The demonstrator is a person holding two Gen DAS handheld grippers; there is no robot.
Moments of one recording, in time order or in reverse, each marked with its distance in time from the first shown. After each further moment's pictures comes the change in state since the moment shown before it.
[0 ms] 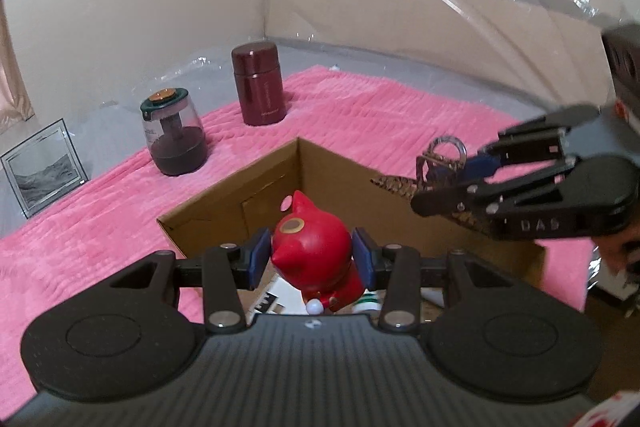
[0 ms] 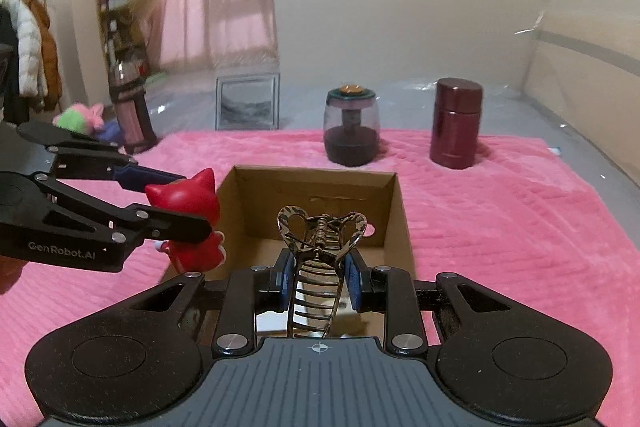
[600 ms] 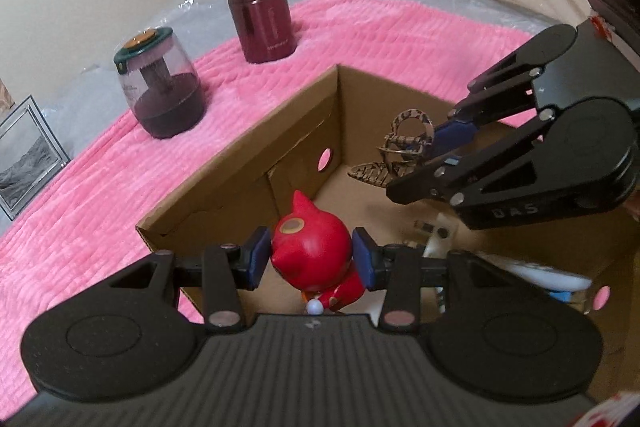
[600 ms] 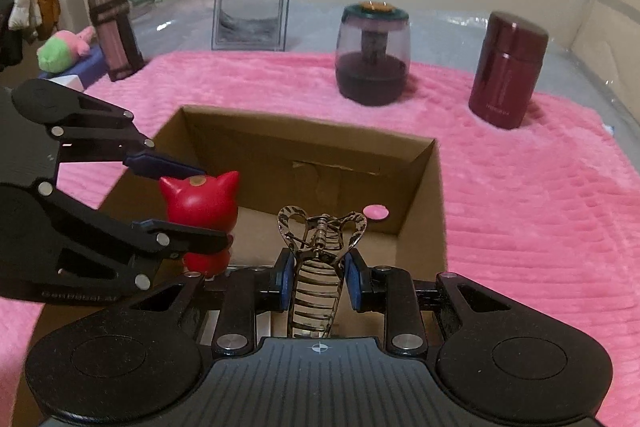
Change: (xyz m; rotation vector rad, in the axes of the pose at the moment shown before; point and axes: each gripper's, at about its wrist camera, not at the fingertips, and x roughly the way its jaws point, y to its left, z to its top) left arm 0.121 0.044 -0.002 0.088 0.196 0.014; right arm 0.145 -0.029 0.023 -0.067 0.244 0.041
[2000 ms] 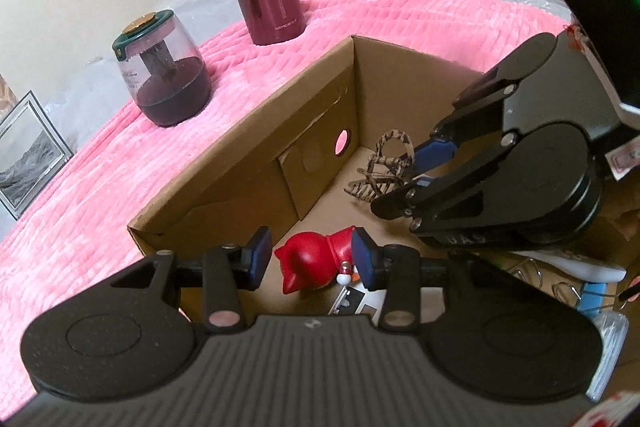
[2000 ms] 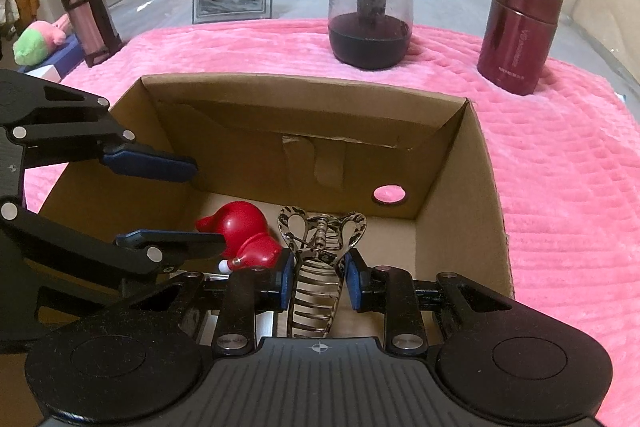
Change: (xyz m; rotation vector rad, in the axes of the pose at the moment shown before) left arm 0.024 0.003 0.001 0.023 0.036 0.035; right arm 0.053 -0.003 0.004 0.050 0.070 -0.011
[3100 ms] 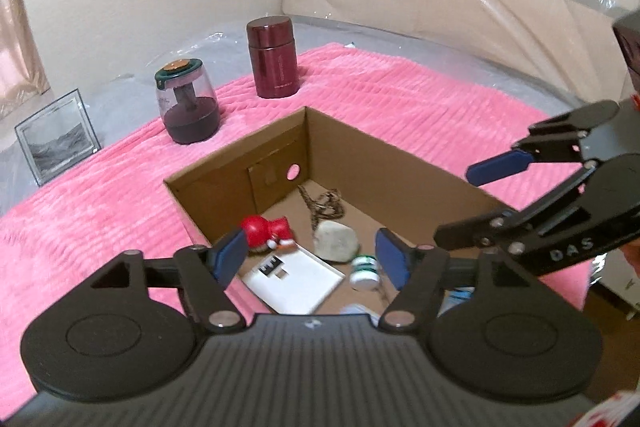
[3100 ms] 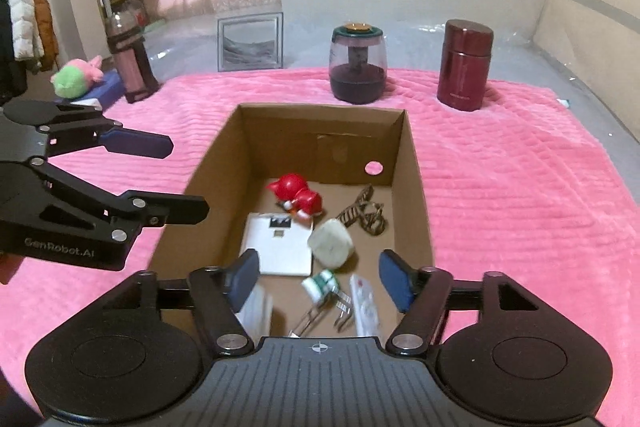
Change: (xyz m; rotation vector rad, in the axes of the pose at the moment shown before) left arm -0.163 -0.059 -0.042 -0.180 -0.178 -0.012; right arm -0.189 0.048 -0.089 0.045 -0.142 -0.017
